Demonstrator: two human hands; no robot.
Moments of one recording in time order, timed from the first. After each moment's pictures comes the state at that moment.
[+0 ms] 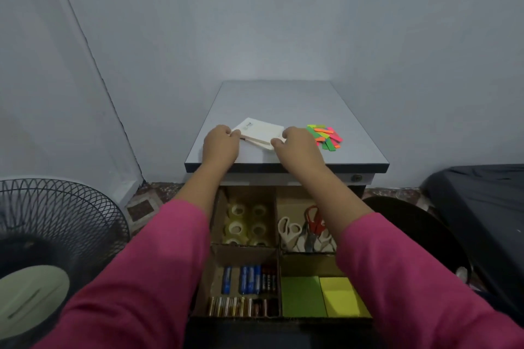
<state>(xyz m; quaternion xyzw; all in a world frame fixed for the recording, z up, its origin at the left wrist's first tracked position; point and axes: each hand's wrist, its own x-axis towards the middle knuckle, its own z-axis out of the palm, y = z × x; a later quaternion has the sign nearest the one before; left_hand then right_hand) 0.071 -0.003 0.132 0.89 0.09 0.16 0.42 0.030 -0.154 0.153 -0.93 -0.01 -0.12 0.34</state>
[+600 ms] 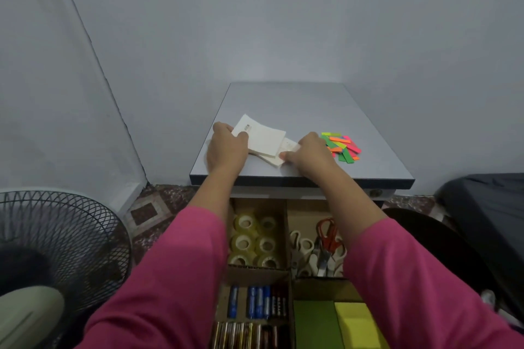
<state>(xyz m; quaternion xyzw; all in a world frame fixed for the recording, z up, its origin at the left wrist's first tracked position) 0.098 0.000 0.126 0.85 0.14 0.20 0.46 0.096 -0.157 0.131 -0.93 0.09 -0.02 0.37</state>
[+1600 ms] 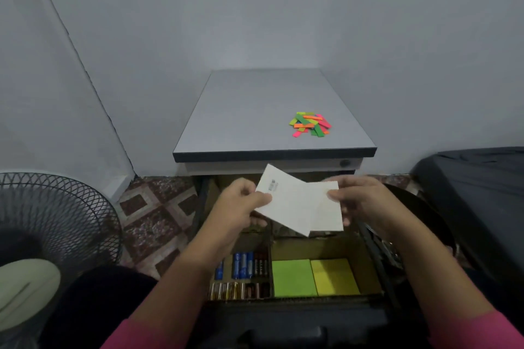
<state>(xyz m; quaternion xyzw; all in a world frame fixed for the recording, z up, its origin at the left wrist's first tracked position) -0.069 -0.040 0.085 0.70 0.01 -0.08 0.71 -0.072 -0.279 0.105 -0.74 0.03 0.11 0.67</state>
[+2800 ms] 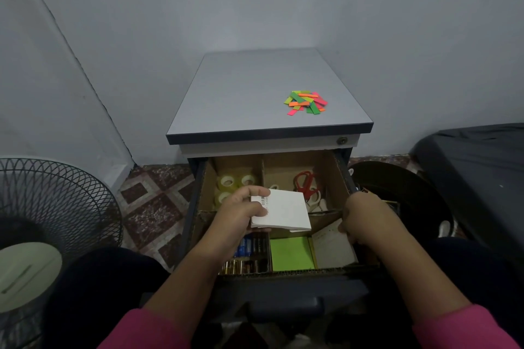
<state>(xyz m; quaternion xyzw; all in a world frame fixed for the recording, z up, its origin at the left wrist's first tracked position) -0.088 -0.047 0.045 0.65 0.05 -0.15 0.74 -0.089 -0.271 0.056 -0.98 0.13 0.15 0.10</state>
